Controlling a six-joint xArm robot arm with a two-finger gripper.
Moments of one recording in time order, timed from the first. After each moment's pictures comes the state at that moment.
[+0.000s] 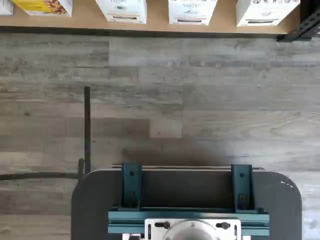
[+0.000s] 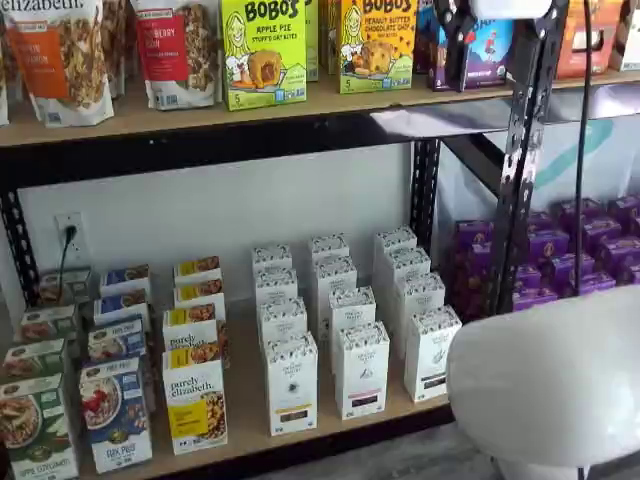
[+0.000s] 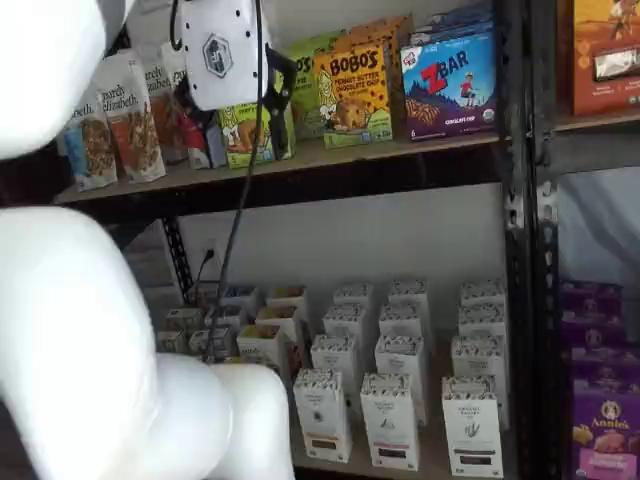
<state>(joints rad) 0.01 -0.84 -1.15 0.04 2.00 0.03</state>
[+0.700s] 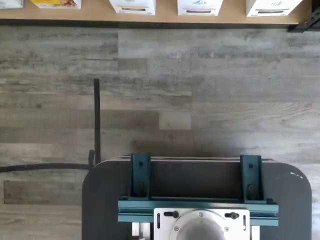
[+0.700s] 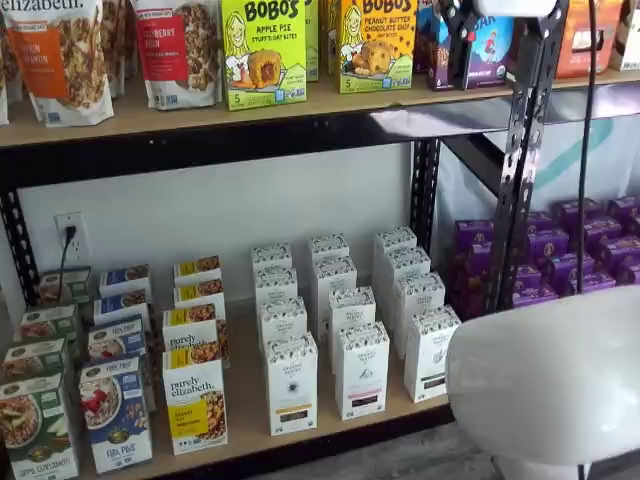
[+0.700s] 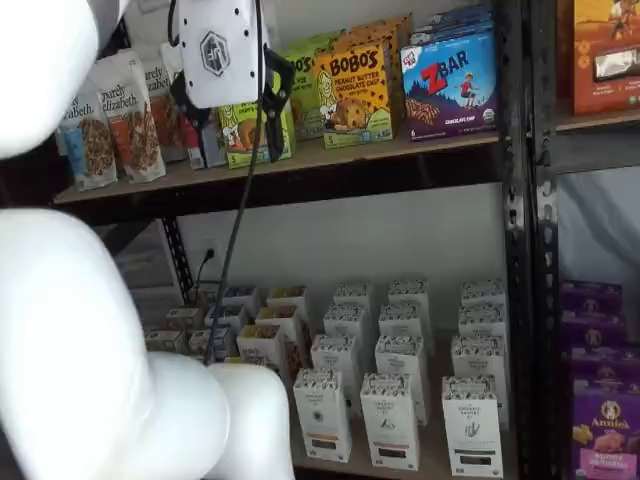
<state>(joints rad) -0.03 -0.85 -1.17 0.08 2.04 0.01</state>
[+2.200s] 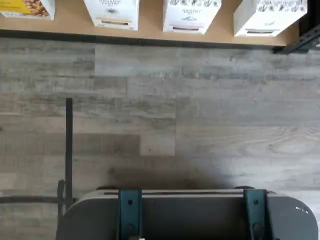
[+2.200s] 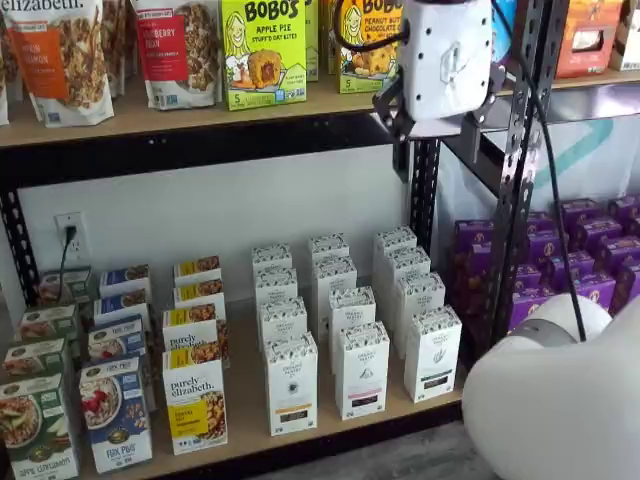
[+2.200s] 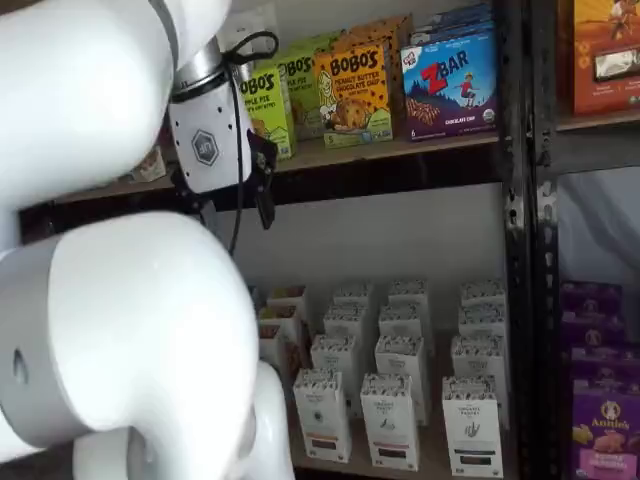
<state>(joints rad) 0.38 -0.91 -0.85 -0.07 1.75 0.37</state>
